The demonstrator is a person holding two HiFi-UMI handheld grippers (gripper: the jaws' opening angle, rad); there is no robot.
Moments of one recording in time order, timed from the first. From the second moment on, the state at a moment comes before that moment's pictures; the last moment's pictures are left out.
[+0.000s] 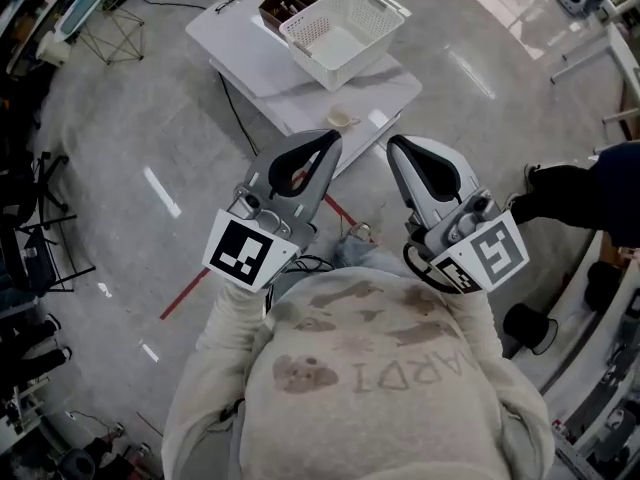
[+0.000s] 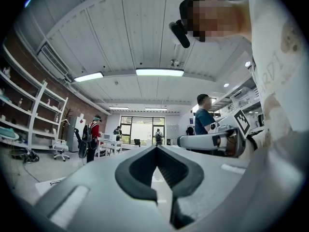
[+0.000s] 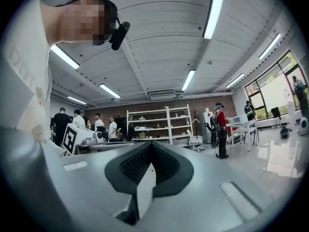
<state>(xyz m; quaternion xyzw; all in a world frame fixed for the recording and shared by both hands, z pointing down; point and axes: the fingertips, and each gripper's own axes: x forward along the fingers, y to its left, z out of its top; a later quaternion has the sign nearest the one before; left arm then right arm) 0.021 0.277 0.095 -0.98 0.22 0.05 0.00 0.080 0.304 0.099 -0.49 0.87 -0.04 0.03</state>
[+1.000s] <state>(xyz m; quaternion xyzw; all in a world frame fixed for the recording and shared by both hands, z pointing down) 0.050 0.177 0.119 -0.96 0.26 0.01 0.00 0.120 0.196 0.138 -0.45 0.89 -0.09 0.02</state>
